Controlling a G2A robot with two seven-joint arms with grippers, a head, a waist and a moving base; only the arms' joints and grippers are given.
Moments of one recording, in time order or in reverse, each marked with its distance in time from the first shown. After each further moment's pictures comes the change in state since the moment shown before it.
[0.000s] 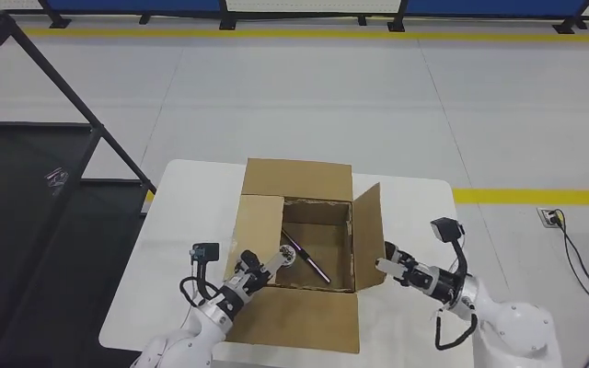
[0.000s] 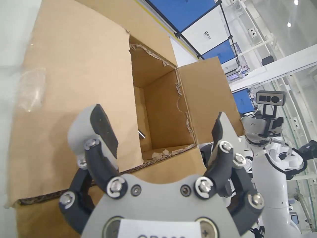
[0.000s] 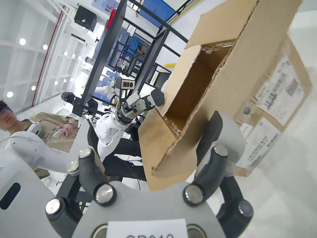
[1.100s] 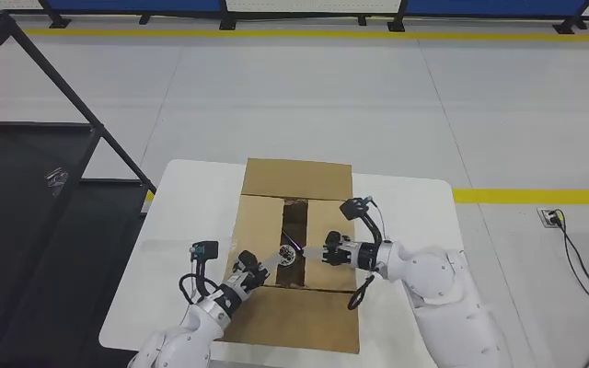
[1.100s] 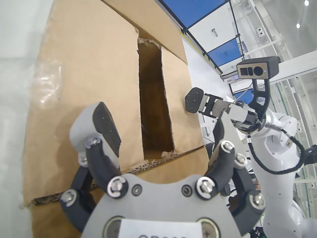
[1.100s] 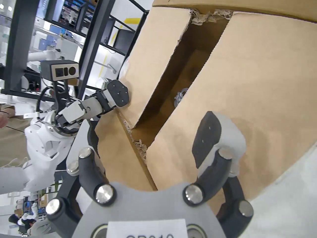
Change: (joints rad) left arm -0.024 0.005 -0.006 0.031 -0.012 0.037 -0.045; right arm 0.261 0.037 -0.427 0.191 -0.487 0.180 -0.211
